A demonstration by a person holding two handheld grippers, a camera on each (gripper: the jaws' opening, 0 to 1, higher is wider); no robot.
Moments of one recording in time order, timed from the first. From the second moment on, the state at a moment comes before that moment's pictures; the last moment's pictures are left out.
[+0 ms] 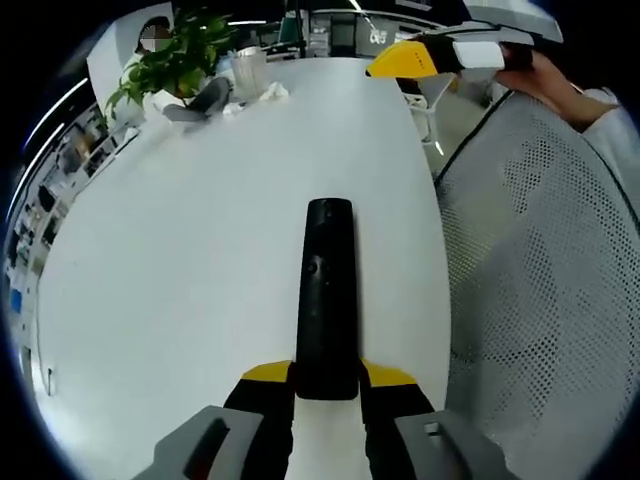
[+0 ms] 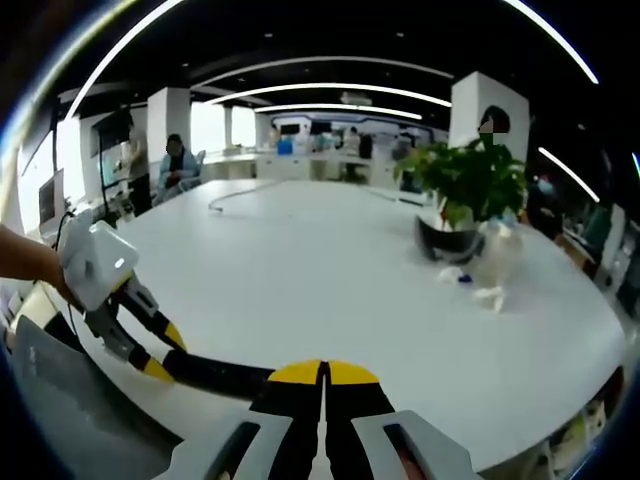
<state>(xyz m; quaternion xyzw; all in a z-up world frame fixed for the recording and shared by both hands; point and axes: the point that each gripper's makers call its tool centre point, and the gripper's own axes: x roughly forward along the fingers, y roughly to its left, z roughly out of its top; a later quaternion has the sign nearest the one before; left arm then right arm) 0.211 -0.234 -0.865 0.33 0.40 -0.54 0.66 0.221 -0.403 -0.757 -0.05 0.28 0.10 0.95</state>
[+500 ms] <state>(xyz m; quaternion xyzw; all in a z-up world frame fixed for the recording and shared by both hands) 0.199 -0.232 -0.864 0.33 0.39 -0.55 0.67 0.221 -0.403 -0.757 -0.05 0.28 0.10 0.95</state>
